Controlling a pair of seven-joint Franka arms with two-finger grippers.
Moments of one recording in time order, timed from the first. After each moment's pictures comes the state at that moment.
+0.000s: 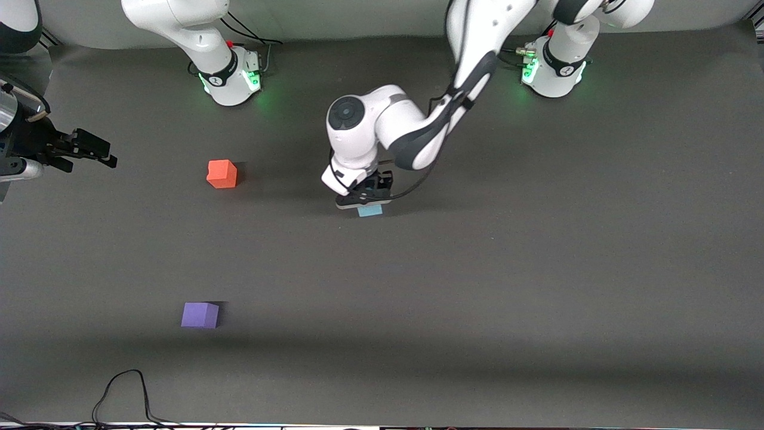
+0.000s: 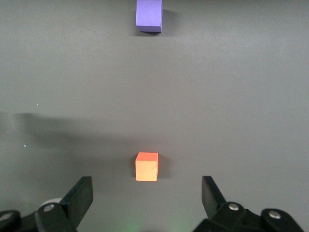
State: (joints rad) left arm -0.86 0.77 -0.12 -1.39 0.15 2.16 -1.14; right arm 0.14 -0.16 -0.22 -1.87 0.02 1.67 -0.10
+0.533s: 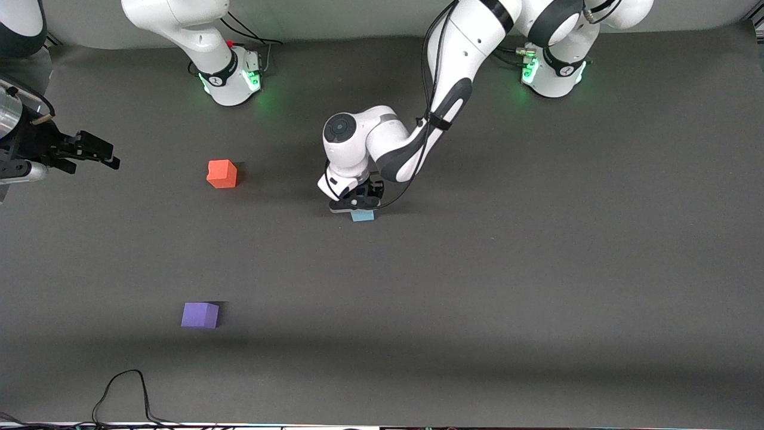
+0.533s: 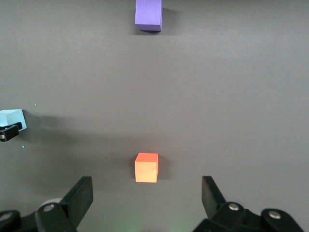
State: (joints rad) left arm -0.89 0.88 -0.11 -1.36 0.19 2.25 -1.14; right arm 0.14 -0.16 -0.22 -1.89 0.03 1.69 -0.10
